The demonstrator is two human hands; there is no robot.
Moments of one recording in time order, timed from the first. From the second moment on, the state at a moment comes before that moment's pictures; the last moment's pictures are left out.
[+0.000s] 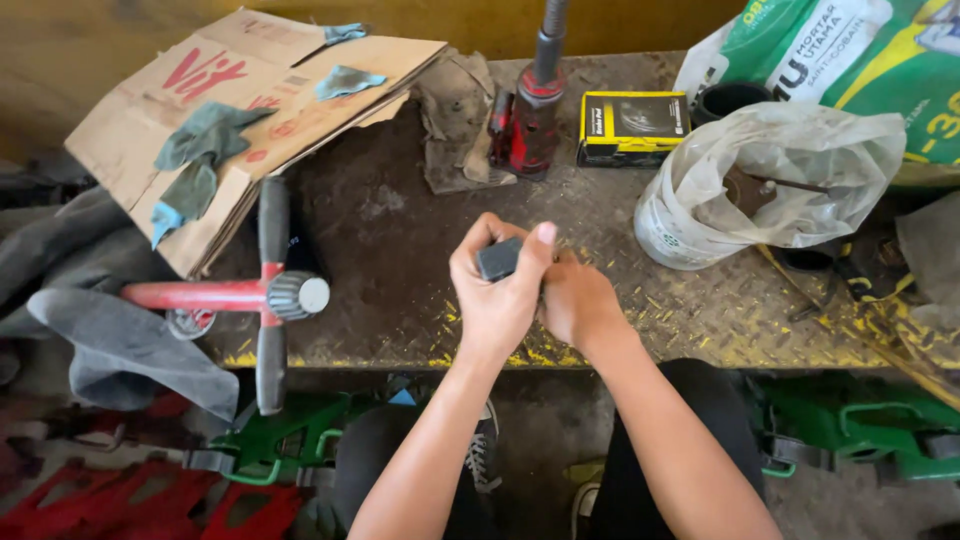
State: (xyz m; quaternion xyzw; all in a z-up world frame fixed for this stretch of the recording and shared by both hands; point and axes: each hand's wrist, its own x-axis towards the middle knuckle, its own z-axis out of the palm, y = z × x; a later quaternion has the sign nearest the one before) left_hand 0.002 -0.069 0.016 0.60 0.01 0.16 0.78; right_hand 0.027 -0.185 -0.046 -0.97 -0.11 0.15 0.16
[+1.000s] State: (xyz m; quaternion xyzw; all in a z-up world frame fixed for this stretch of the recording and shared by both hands) left_hand 0.011 -0.023 0.040 0.67 0.13 0.20 0.70; right_hand 0.076 -0.139 -0.135 -0.43 0.08 0.25 0.86
